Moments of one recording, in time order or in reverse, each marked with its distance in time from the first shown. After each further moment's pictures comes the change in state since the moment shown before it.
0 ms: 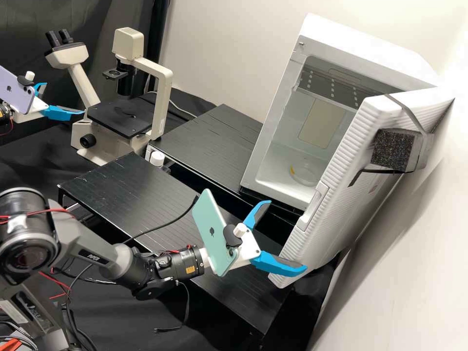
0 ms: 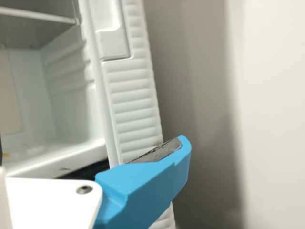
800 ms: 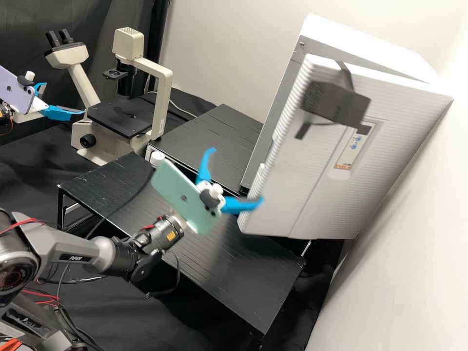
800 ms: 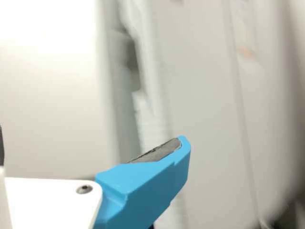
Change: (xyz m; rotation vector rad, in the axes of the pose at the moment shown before) left arm 0.000 0.000 0.000 0.000 0.000 0.000; right arm -0.029 -0.045 -0.077 0.135 0.428 -0.352
